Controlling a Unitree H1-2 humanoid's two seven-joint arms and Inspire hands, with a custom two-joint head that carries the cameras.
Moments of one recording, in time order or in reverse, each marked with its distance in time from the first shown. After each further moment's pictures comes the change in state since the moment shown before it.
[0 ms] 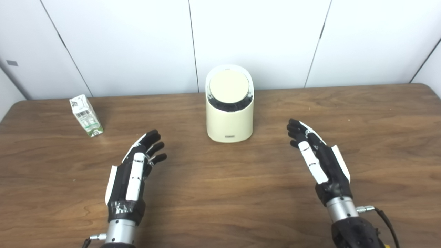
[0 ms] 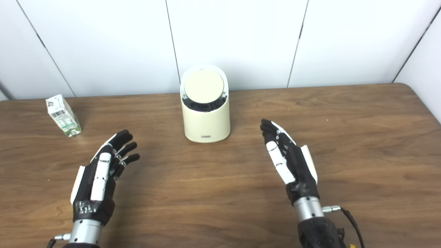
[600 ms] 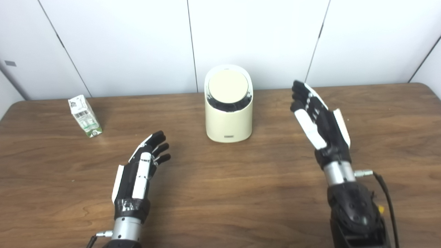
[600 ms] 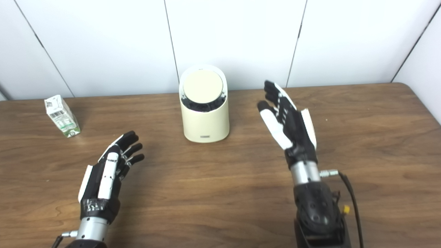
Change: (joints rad) left arm -0.016 -0.005 -0.009 0.038 0.013 -0.018 -0.002; right arm -0.236 -0.009 -0.008 -0.005 -0.098 0.073 -0.029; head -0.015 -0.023
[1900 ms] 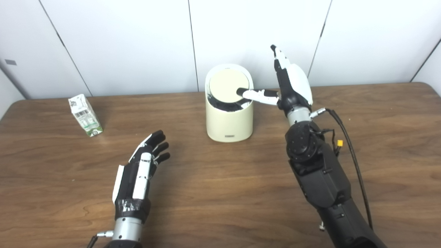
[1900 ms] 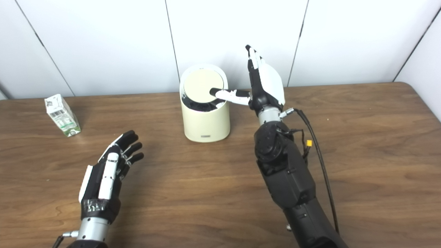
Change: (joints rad) left arm 0.005 -0.005 -0.001 0.013 -0.002 -0.024 -0.003; right arm -0.386 -0.049 0.172 0.474 -0.462 0.113 -0.087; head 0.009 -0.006
